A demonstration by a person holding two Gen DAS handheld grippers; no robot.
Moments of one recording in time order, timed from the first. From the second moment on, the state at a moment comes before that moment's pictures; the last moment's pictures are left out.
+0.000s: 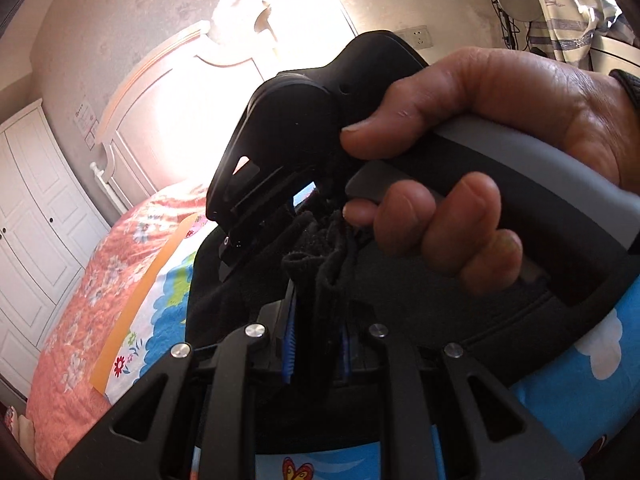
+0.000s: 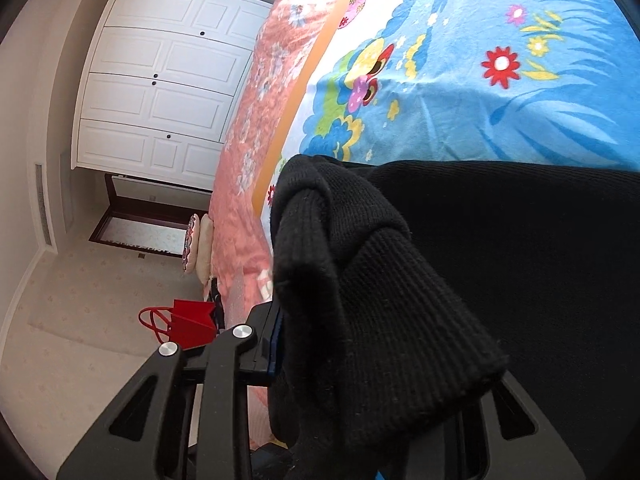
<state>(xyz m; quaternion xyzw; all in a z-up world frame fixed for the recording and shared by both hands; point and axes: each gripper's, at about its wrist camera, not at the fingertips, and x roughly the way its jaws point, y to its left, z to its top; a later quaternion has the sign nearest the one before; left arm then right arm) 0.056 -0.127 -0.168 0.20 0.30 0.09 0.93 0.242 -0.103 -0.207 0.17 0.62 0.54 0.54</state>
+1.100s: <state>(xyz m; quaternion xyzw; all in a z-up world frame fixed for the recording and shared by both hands) 0.022 -0.146 -0.194 0.19 0.29 0.07 0.94 0.280 -0.332 -0.243 0.22 0.60 0.43 0.64</state>
